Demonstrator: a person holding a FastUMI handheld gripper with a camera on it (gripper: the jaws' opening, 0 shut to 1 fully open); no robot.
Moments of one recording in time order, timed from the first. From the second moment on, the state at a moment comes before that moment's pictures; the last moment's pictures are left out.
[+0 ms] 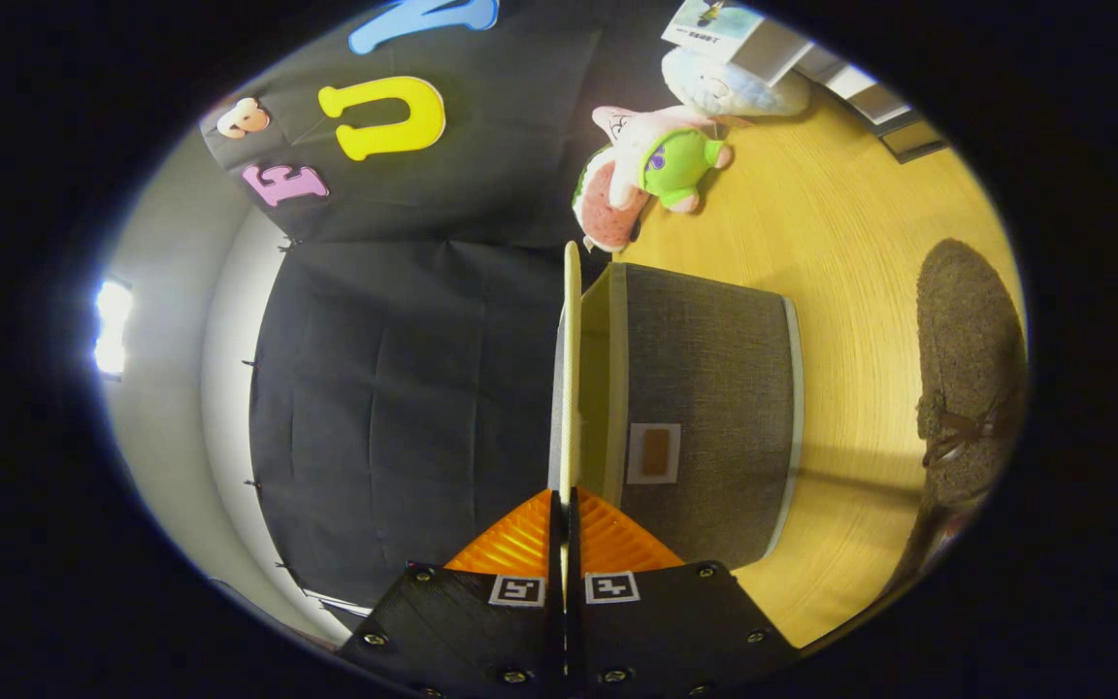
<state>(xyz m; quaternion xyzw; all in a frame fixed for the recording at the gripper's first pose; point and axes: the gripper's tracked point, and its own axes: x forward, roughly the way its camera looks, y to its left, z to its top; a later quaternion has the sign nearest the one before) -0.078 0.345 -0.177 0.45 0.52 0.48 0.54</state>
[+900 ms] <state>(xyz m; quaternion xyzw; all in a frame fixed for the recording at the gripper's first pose) -0.089 0.425 -0.064 0.39 0.47 0.53 0.58</state>
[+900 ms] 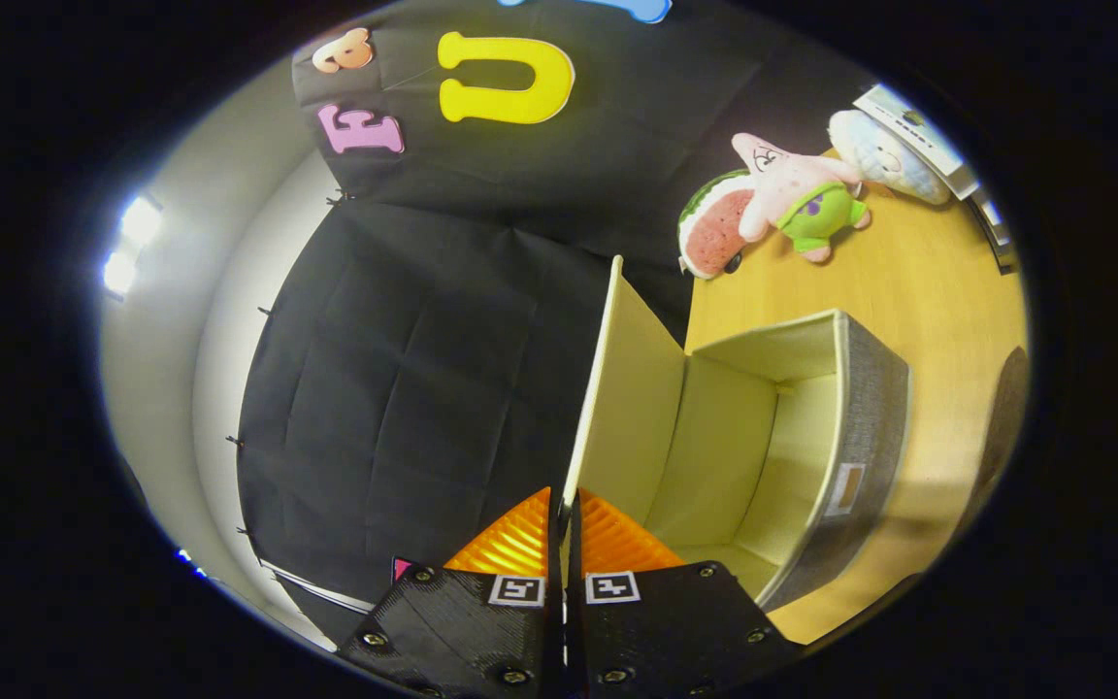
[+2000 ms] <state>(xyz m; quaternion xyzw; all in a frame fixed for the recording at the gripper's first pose) -0.167 0.695 -0.136 0.25 0.54 0.53 0.60</state>
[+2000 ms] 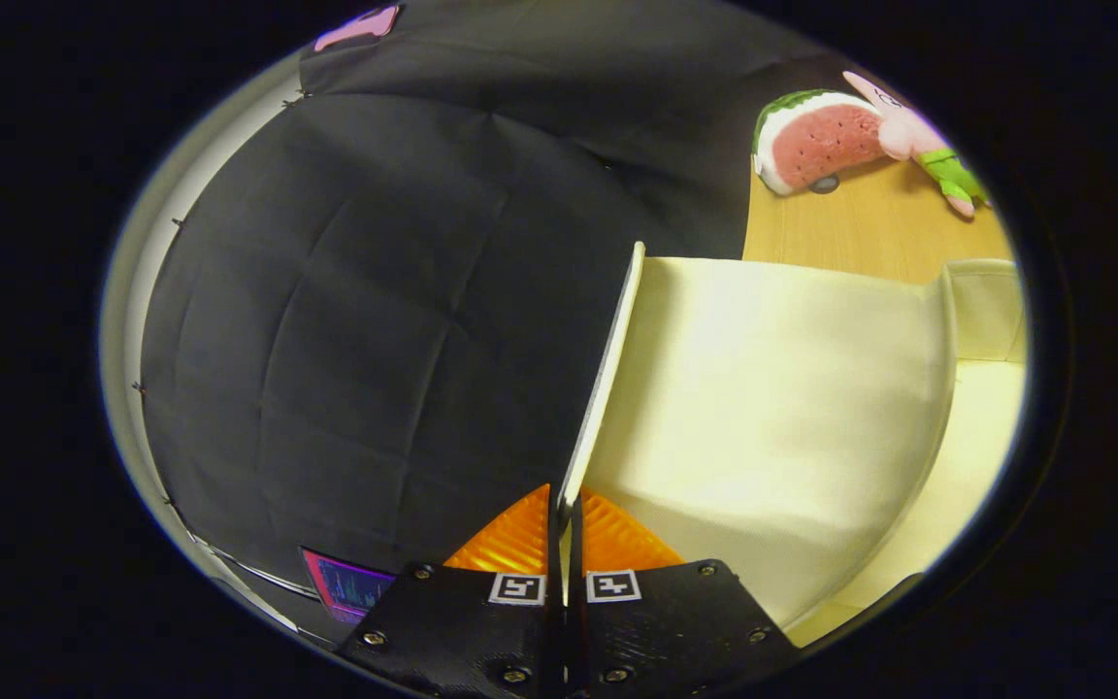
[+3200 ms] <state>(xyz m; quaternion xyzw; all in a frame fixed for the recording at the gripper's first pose) -0.072 0.548 -0.083 0.19 0.39 0.50 0.75</state>
